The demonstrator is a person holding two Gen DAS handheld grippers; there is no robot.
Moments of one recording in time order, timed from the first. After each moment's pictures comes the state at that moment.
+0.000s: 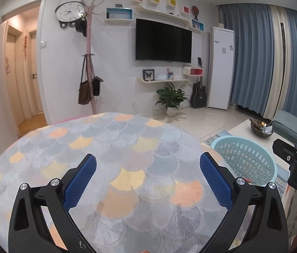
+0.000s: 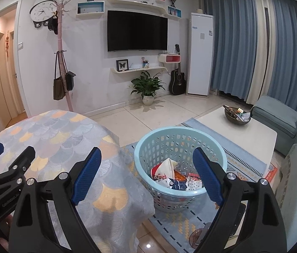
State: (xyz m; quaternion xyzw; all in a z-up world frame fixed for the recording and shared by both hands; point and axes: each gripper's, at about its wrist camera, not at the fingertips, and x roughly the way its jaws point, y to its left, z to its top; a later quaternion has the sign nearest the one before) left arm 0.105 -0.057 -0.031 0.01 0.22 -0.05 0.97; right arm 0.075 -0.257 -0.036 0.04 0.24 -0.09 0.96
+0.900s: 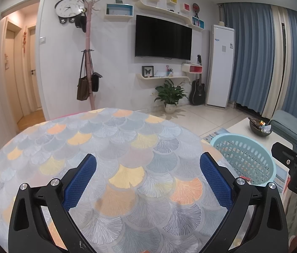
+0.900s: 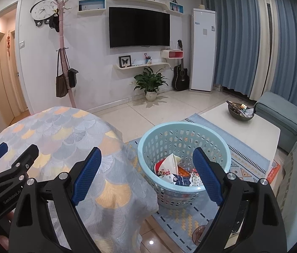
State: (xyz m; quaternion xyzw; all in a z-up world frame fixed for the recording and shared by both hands) left arm 0.109 -0.061 -0.033 0.01 0.23 -0.05 0.97; right arm 0.078 -0.257 -0.041 0.04 0.26 -0.08 0.96
